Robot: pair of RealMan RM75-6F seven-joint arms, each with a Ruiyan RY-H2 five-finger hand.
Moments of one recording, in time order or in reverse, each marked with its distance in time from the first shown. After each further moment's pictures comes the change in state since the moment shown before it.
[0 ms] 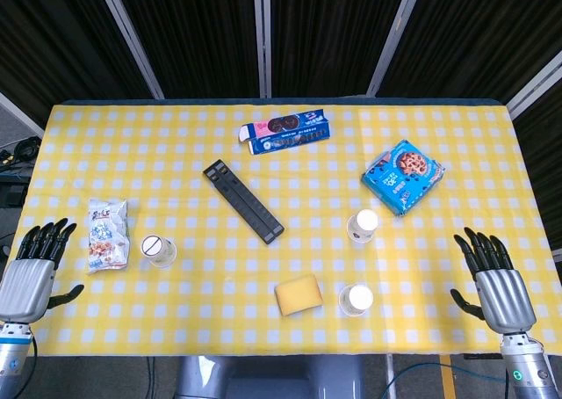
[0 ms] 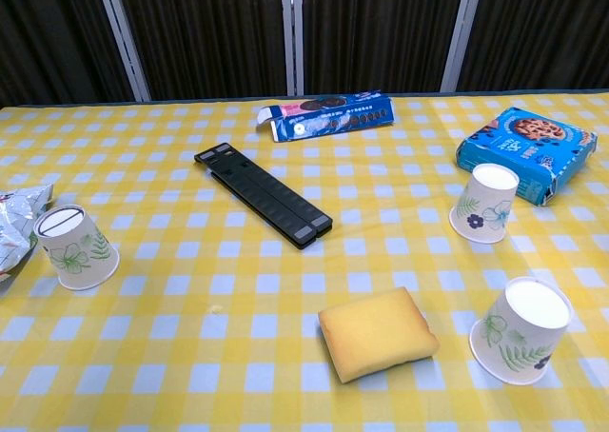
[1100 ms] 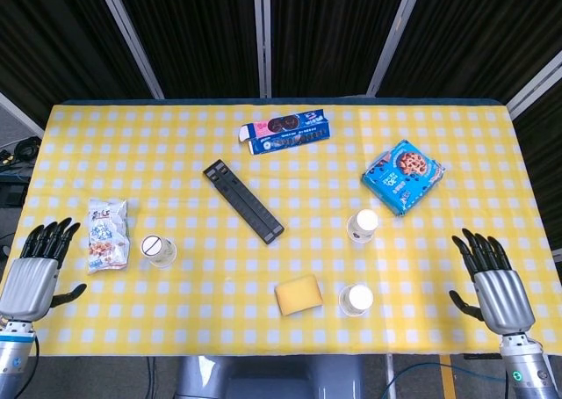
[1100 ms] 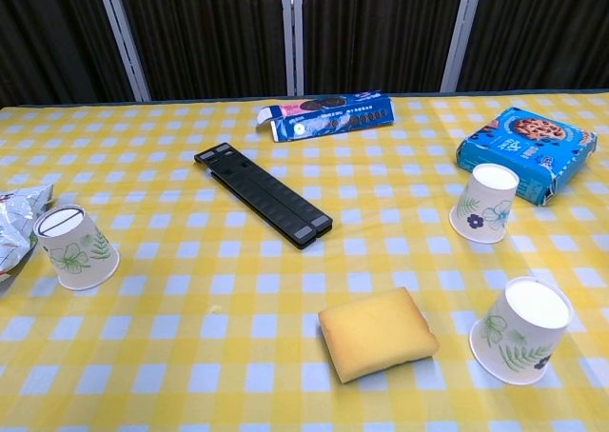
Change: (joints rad) left arm -0.011 -0.004 -0.005 0.002 -0.001 -0.013 0.000; right arm 0.002 0.008 -0.007 -0.010 -0.004 -0.010 0.002
